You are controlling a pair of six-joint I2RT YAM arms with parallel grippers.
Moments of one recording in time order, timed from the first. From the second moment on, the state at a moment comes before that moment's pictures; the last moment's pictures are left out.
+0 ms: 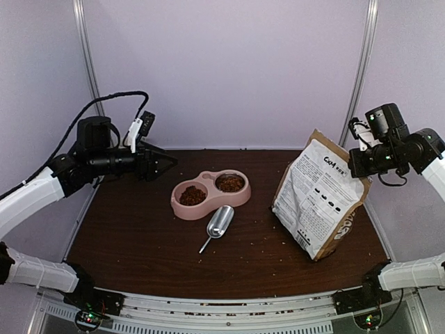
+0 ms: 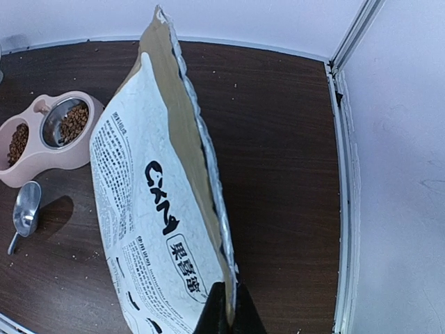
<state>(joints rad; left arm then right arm) -0.57 1.13 1.04 -0.22 0.45 -0.10 0.42 1.06 1.36 -1.10 0.28 0.19</state>
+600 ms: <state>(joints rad) -0.06 0.87 0.92 -0.42 0.05 -0.17 0.35 0.84 1.24 -0.75 0.18 0.24</state>
